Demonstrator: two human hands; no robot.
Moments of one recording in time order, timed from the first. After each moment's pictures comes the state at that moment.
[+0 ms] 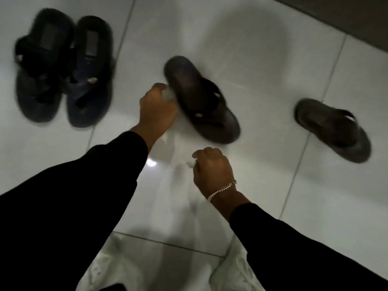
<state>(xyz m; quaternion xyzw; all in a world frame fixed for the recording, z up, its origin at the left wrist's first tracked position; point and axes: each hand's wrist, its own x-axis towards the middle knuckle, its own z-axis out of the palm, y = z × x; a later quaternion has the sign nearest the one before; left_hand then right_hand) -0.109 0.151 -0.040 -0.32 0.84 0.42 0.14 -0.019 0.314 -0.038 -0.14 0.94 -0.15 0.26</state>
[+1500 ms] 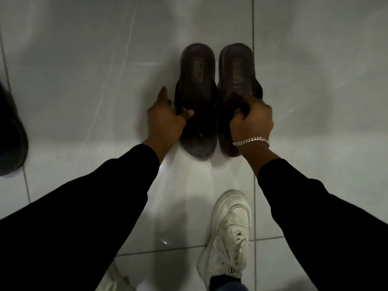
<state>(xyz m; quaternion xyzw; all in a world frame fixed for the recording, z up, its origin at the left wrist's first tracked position) -0.110 0.340 -0.078 -0.17 0.87 0.41 0.22 -0.079 0.513 -0.050 0.29 0.92 -0.27 0.07</state>
